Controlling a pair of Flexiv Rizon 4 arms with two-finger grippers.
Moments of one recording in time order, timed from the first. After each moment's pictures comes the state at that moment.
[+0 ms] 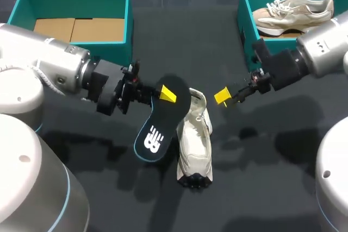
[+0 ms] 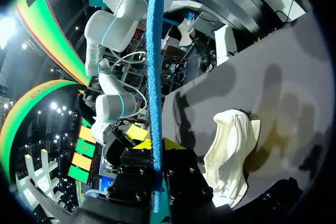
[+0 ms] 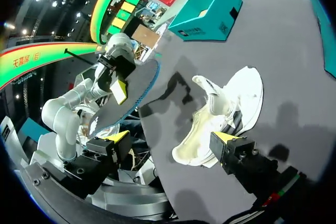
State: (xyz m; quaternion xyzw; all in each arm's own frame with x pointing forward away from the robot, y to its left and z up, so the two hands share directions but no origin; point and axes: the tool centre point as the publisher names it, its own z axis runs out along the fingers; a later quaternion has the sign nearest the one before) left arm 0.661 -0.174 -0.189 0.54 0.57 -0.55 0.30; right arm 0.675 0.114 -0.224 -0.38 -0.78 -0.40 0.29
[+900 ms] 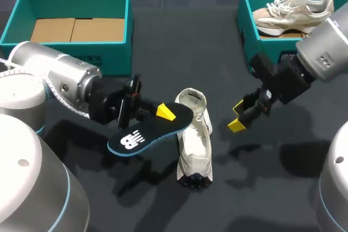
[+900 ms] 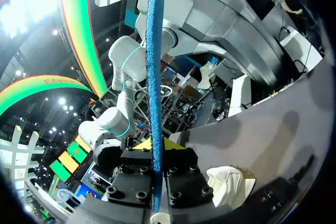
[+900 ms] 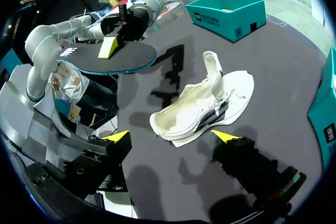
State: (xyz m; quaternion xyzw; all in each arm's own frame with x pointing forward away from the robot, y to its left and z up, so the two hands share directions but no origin) left arm 0.608 -0.174 -0.186 0.47 0.53 -0.69 0.17; right arm 0.641 0.083 -0.249 -0.22 -0.90 -0.33 0.15
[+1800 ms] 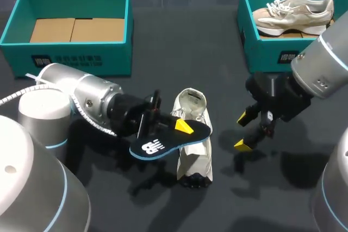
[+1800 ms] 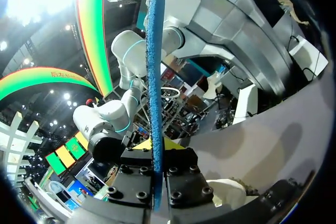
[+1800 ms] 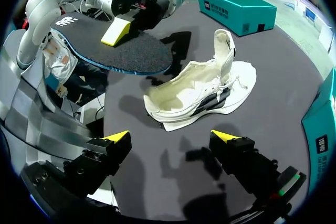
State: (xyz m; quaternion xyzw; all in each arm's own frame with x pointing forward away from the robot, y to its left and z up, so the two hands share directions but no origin) left arm 0.595 -0.211 -0.218 0.43 0.53 -0.72 0.13; right arm 0.624 0.070 -0.282 -0.16 -0.94 -0.28 0.11
